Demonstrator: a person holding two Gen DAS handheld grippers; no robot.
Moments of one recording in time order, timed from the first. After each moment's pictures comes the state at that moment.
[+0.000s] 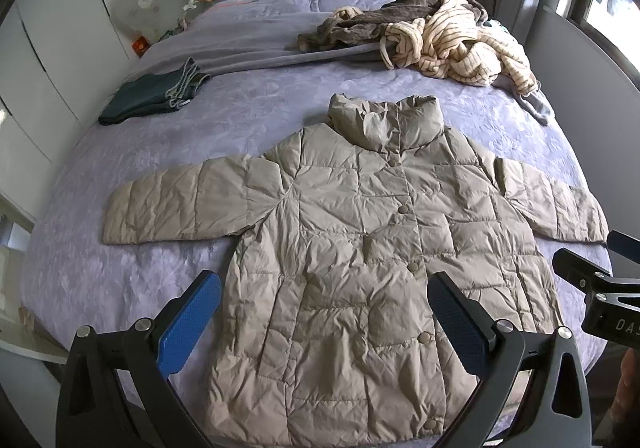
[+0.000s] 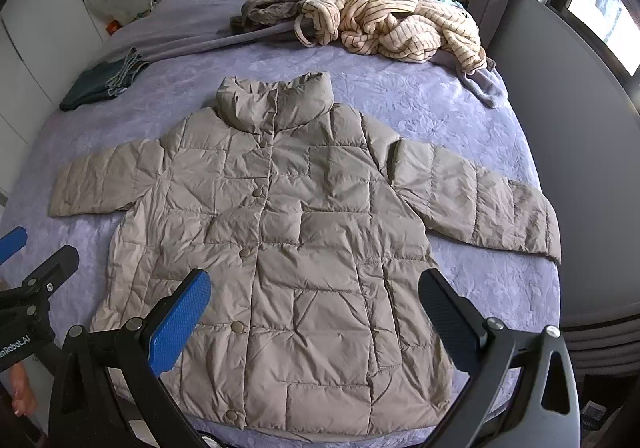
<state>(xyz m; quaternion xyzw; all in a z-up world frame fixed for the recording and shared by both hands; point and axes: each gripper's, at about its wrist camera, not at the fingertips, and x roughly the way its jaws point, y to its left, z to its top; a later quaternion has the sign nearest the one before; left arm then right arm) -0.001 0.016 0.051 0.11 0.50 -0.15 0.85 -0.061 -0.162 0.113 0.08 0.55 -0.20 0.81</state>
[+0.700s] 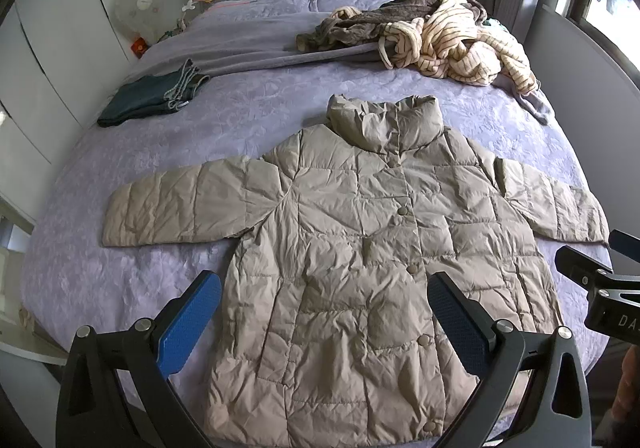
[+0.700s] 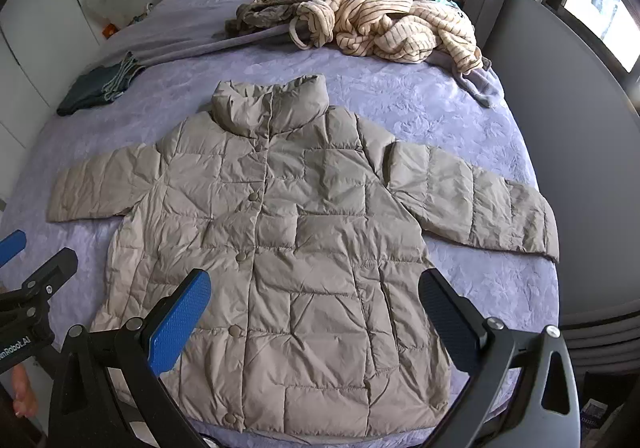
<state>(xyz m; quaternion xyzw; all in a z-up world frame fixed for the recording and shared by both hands) -0.006 0.008 0.052 0.11 0.50 -0.15 0.85 -0.060 -0.168 0.115 0.08 0.55 -0.20 0.81</state>
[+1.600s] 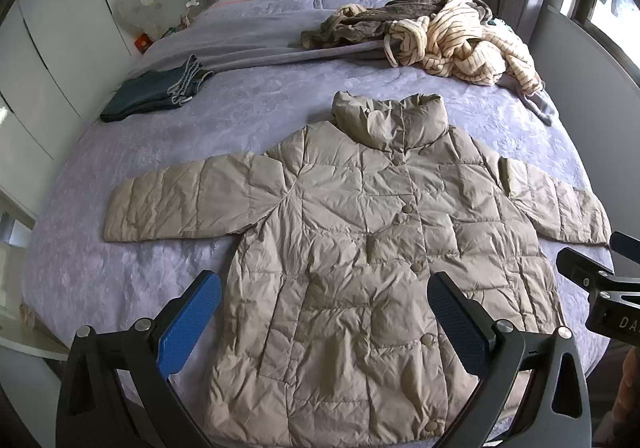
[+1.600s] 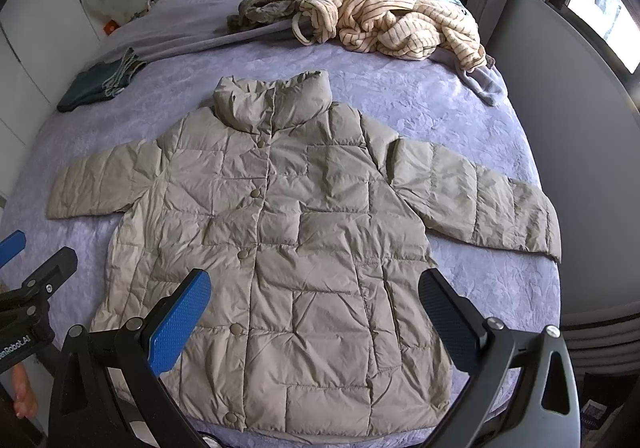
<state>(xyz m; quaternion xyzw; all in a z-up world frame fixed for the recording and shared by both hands) -0.004 0.010 0.052 0.11 0.50 -0.15 0.85 -0.060 -0.168 0.112 0.08 0.55 -0.20 0.81</state>
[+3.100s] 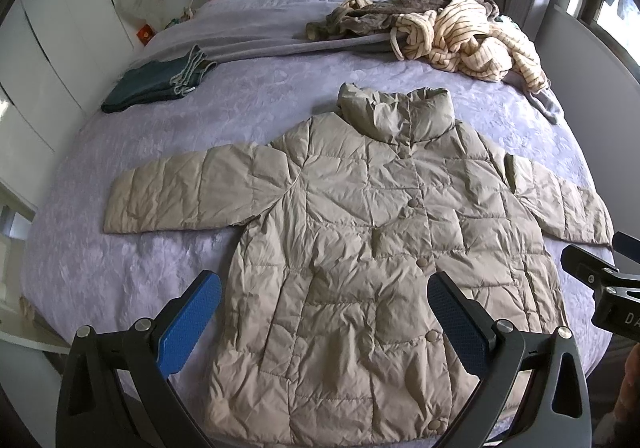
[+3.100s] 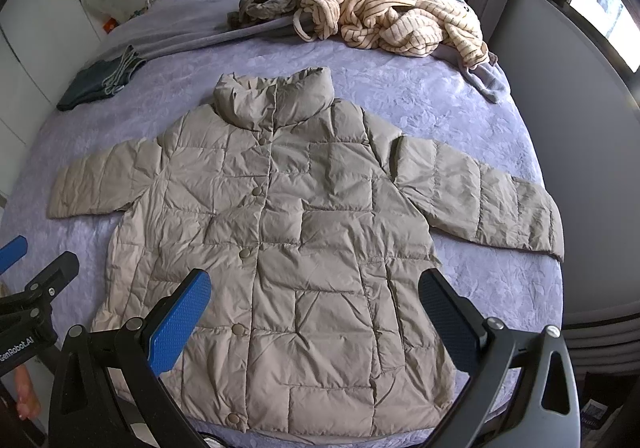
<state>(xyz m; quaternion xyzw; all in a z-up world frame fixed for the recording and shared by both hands) -0.009 0.019 0.050 0.11 0.50 -0.15 0.84 -0.055 -0.170 0.112 0.09 0.56 -0.20 0.80</state>
